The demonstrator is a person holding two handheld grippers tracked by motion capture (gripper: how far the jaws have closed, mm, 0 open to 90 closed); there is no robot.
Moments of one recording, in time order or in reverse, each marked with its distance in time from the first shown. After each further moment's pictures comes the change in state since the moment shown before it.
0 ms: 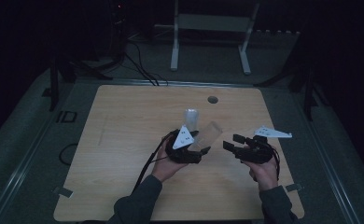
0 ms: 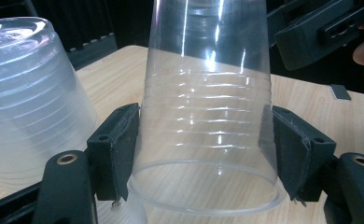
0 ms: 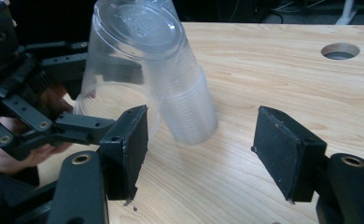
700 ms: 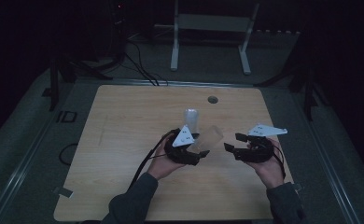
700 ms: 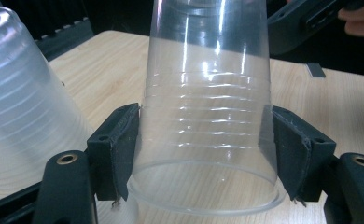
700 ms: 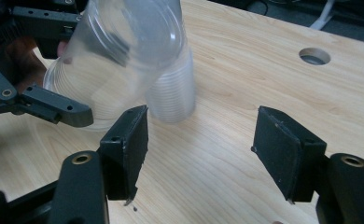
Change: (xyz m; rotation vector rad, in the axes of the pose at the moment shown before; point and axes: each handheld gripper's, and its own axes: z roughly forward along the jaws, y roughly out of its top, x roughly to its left) left arm 0.004 0.005 -0.003 0.082 -0.094 0.038; right arm 0.014 0.016 -0.005 0.129 -0.103 -0.199
